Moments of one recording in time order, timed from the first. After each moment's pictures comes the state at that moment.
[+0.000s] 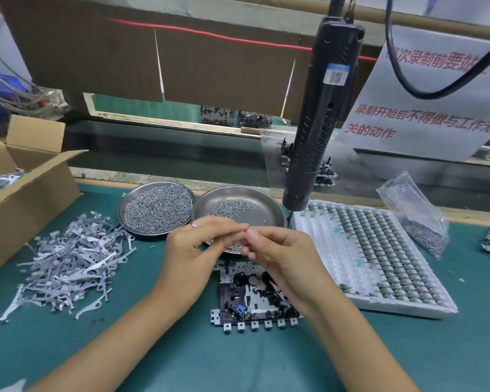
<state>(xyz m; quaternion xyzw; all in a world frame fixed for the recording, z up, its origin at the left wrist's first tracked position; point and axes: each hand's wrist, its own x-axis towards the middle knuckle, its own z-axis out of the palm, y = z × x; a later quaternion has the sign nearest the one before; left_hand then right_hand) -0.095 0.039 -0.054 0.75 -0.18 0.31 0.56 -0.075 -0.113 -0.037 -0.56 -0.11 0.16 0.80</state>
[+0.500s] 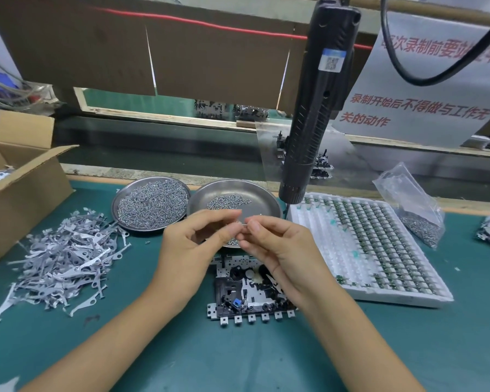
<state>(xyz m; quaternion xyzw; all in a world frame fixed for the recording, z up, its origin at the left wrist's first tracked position) -0.099 0.034 -0.052 0.68 -0.10 0.21 0.69 -0.078 -0.112 -0.035 -0.51 -0.06 0.15 0.85</state>
